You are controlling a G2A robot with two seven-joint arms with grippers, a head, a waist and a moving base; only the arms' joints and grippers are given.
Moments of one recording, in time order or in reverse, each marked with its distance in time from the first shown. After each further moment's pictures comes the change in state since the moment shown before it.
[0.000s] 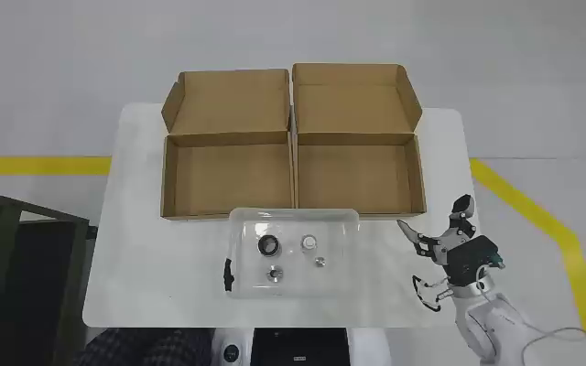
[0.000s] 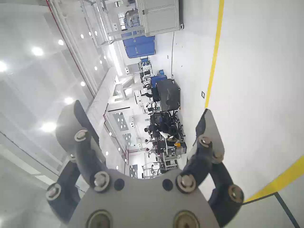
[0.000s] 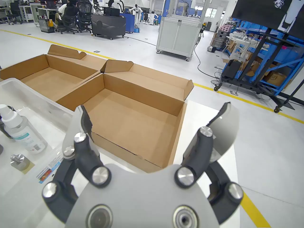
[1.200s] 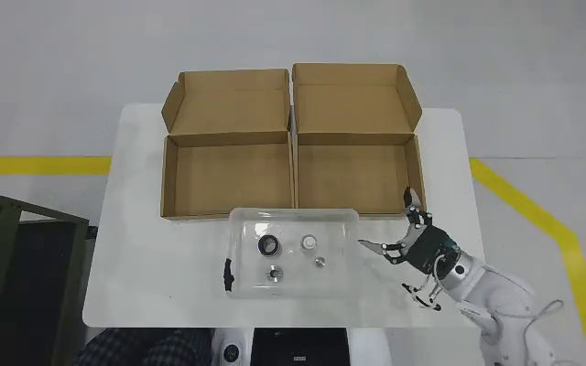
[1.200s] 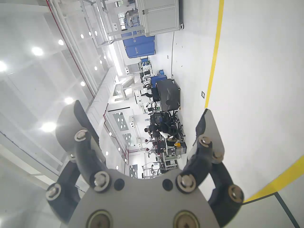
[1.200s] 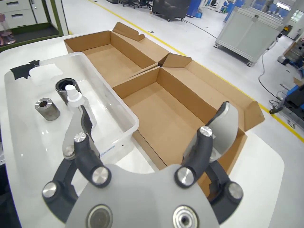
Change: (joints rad) left arm 0.000 0.000 0.000 0.000 0.000 0.000 0.000; right arm 0.158 0.035 -0.051 -0.087 -0.047 -0.434 0.296
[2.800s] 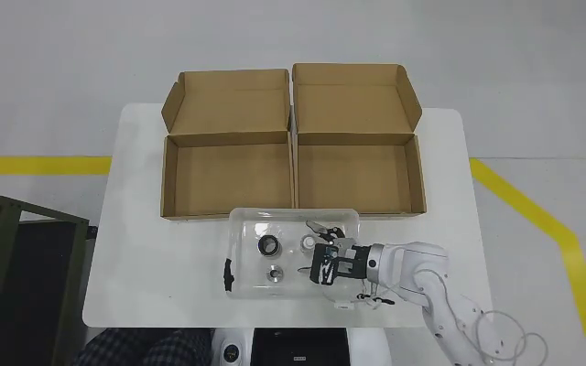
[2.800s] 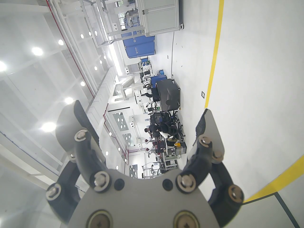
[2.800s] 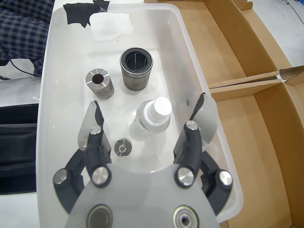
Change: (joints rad) left arm 0.000 0.000 0.000 0.000 0.000 0.000 0.000; right arm 0.301 0.015 -0.459 0.128 -0.063 -0.115 0.392
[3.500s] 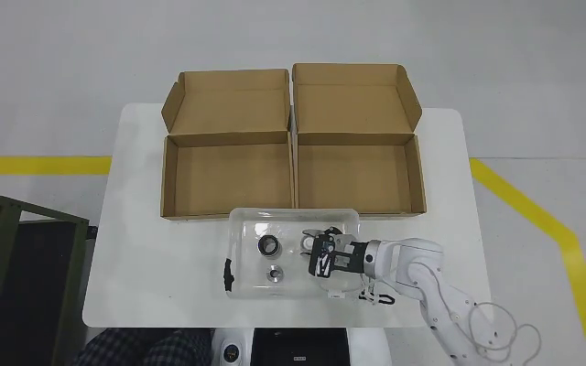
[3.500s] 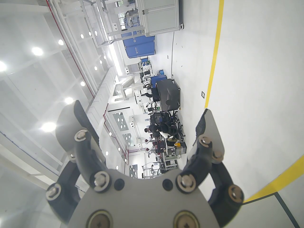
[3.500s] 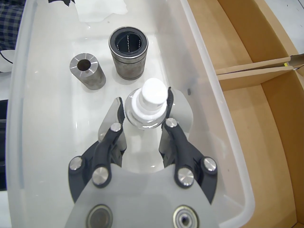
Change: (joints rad) left arm 0.000 0.000 0.000 0.000 0.000 0.000 0.000; right arm 0.043 0.008 -0.035 0.059 -0.014 0.036 0.016
